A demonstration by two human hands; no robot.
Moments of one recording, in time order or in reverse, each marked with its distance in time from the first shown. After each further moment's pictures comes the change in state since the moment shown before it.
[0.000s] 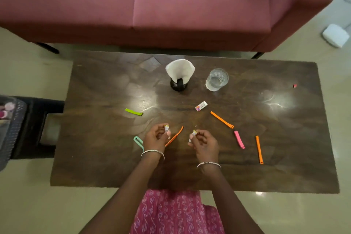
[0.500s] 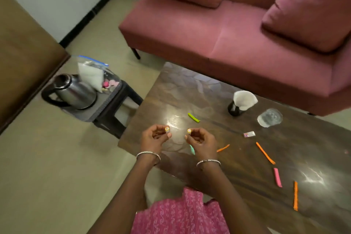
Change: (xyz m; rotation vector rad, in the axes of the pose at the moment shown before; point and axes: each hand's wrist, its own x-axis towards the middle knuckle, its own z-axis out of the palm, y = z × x) left_hand -0.132 0.059 -0.218 -0.253 0.297 0.170; right_hand -0.156 -0.061 0.138 -0.281 -0.499 -0.364
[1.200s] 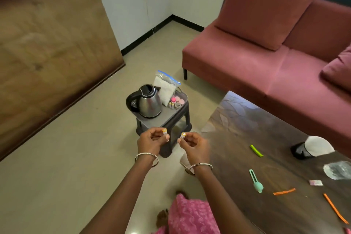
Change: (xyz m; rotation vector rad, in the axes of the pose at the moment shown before) left_hand 0.040 0.034 -0.338 0.038 0.282 0.040; right_hand -0.068 -0.079 0.339 -0.058 -0.162 -0.083
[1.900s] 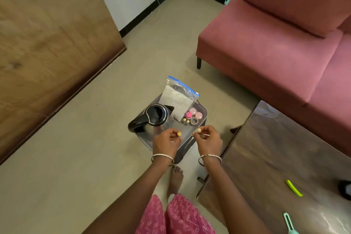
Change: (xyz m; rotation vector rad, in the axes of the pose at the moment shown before) left_hand 0.245 -0.005 0.044 0.458 -0.077 -0.014; right_hand 0.247 -0.001 0.104 -0.261 0.180 0.156
